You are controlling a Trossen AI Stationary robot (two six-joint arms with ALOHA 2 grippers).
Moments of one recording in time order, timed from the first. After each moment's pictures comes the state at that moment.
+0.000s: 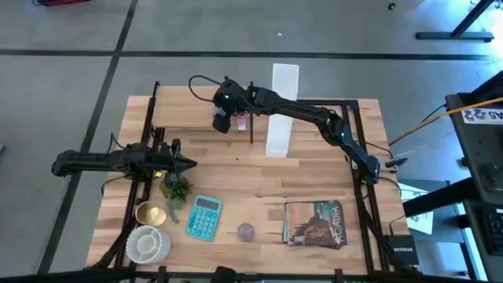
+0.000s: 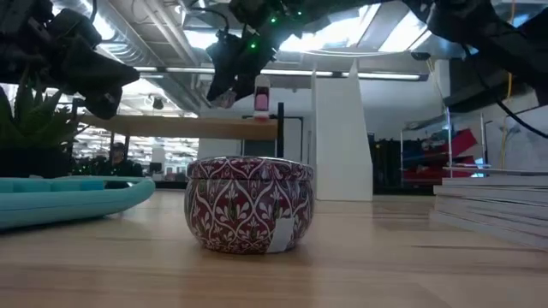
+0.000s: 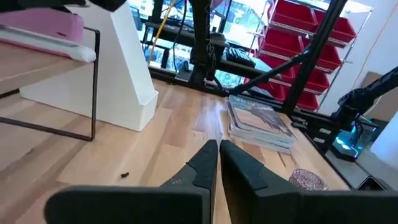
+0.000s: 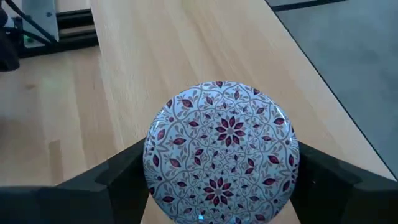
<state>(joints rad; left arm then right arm) 0.01 0.07 0.01 0.01 -0.03 -0.24 -0.30 2.34 2.34 -0.73 0.09 -0.04</state>
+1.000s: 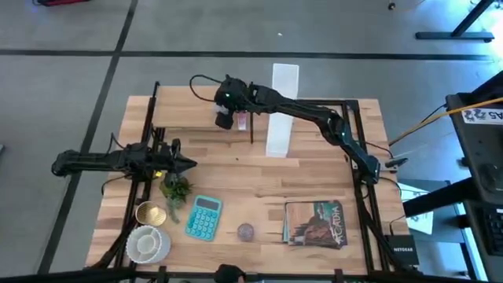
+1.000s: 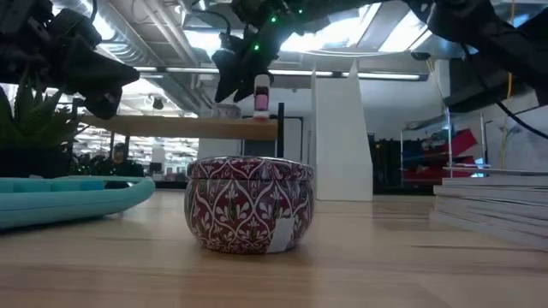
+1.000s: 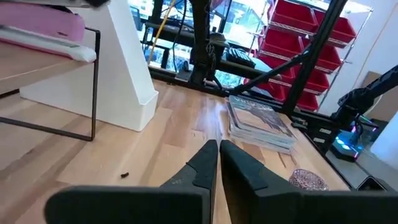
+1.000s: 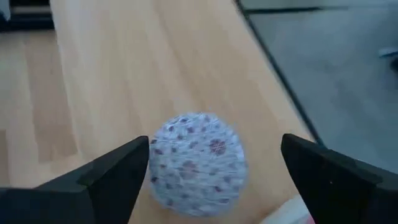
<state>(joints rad) 0.01 0.07 0.01 0.01 -0.03 -0.24 -0.30 2.31 2.36 -0.75 0.23 -0.16</state>
